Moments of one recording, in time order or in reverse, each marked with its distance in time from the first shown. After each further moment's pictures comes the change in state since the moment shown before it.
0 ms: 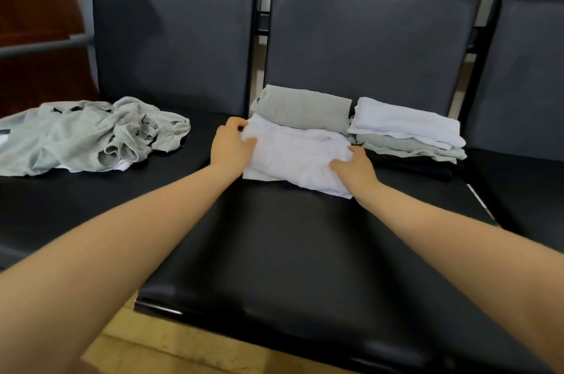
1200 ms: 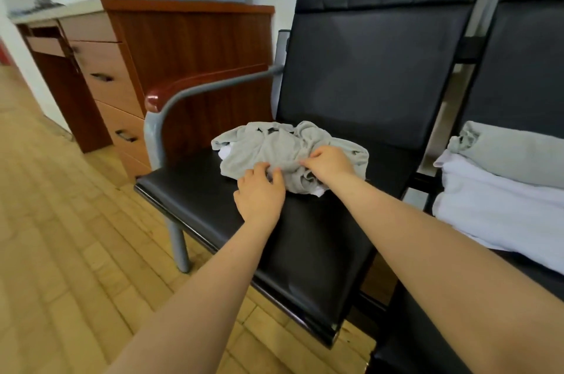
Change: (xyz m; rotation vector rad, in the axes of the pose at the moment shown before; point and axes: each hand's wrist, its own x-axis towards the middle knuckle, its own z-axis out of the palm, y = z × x) left_hand -0.010 -0.184 -0.193 0.323 0.483 -0.343; right_hand -0.039 -0.213 0.332 -0.270 -0.401 -0.407
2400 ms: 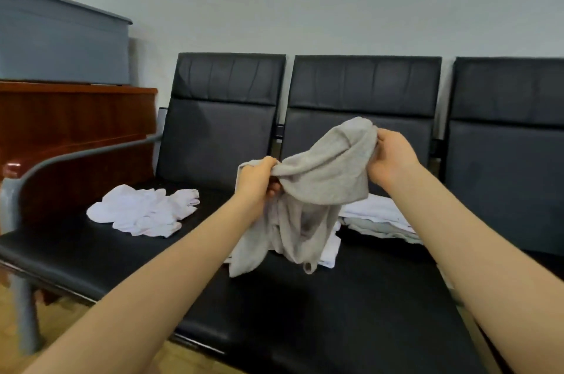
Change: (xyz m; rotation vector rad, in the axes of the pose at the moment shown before) left_hand -0.187 0.308 -0.075 -1.100 -0.628 -0.141; right_hand -0.267 0.080 -0.410 1.469 0.354 0.106
